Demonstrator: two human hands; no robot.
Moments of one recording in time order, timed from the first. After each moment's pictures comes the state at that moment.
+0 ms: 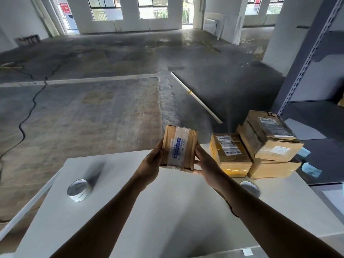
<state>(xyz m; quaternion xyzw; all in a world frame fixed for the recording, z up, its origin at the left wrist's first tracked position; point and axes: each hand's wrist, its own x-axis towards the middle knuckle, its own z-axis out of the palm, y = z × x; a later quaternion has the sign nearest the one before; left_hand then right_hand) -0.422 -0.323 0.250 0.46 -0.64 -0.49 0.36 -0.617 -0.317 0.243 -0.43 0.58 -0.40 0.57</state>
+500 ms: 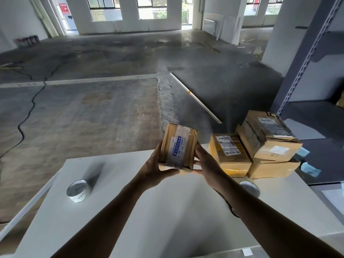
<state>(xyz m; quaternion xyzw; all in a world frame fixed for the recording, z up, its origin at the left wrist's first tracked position) -0.422 -0.319 0.248 0.45 -0.72 -0.43 0.32 -0.617 -0.317 0.243 -0.43 0.57 -0.41 0.56</state>
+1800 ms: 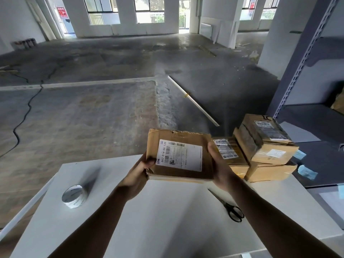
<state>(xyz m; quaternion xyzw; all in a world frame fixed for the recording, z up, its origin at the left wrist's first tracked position) -0.393 -0.323 0.245 0.36 -0.52 -0.67 0.37 -0.664 -0.313 0.241 -0.40 0.46 -0.48 0.63</state>
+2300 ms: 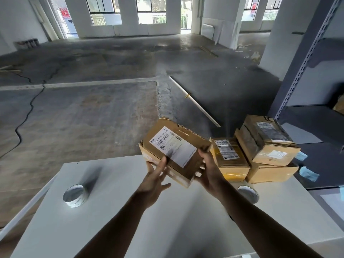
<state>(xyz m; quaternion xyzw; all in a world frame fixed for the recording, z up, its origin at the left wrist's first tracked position) -0.435 -0.312 0.230 0.43 -0.39 -0.72 0.39 -0.633 -0.314 0.224 -0.31 0.46 -0.52 0.65</state>
